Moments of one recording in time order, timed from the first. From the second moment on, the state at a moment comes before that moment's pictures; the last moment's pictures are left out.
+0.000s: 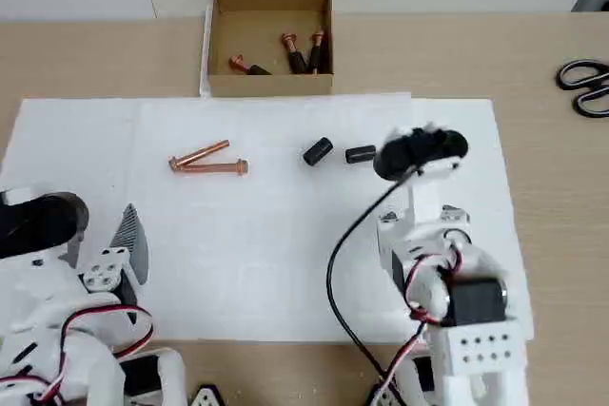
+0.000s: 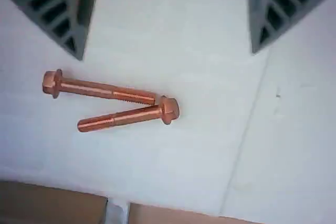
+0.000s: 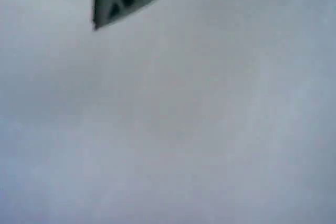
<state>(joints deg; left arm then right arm) -18.0 -82.0 32.1 90.6 5.8 -10.4 -61.1 50.0 71.6 1.9</state>
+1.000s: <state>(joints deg) -18.0 -82.0 32.1 90.6 5.8 -9.1 -32.1 28.0 65.1 1.9</state>
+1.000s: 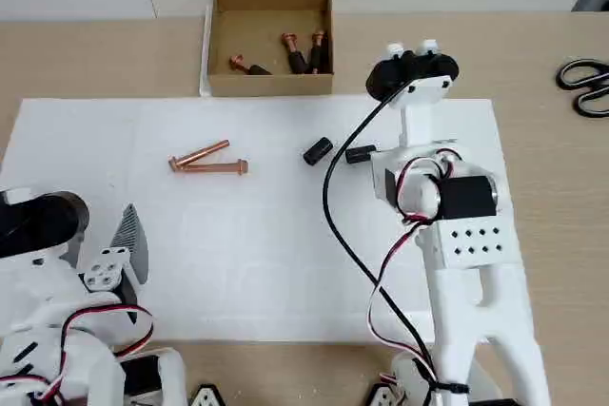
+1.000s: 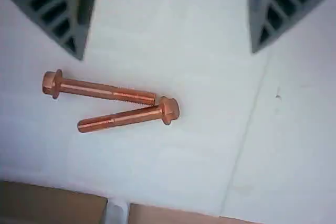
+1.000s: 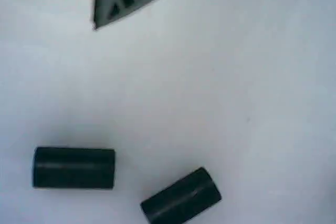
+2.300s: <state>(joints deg) -18.0 -82.0 33.5 90.6 5.8 -14.5 22.8 -18.8 88.8 52.4</state>
